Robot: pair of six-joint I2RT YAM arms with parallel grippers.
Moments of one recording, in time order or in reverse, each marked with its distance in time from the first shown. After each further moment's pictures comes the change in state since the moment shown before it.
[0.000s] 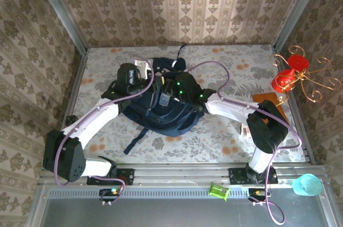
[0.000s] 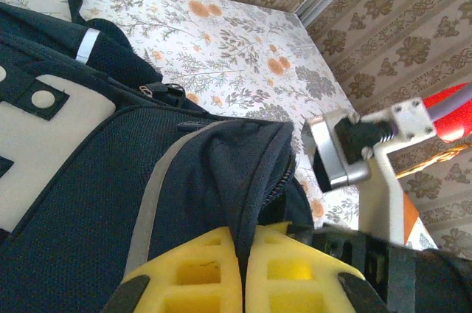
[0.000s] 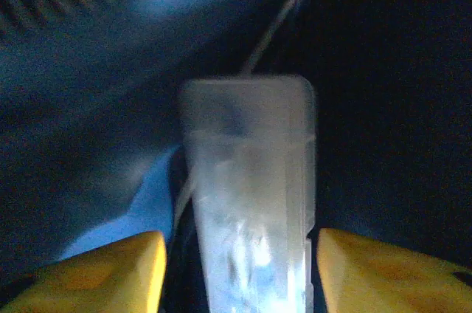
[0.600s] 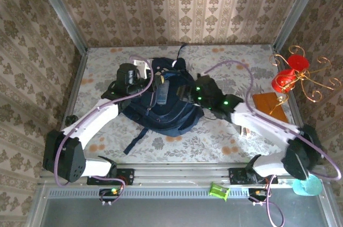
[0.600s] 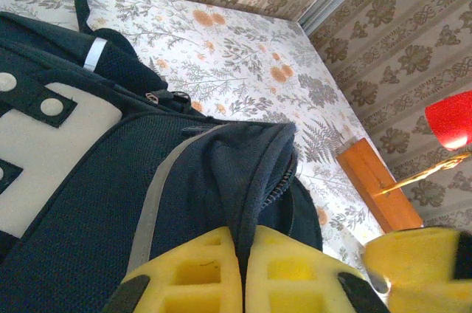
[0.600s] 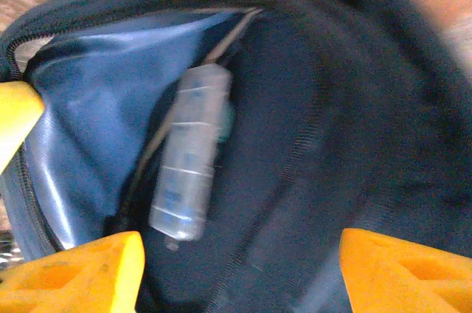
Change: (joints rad) left arm 0.006 -0.002 -0.018 0.032 -0.013 -0.002; right arm -0.041 -0.426 -0.187 -0.299 0.098 -0.226
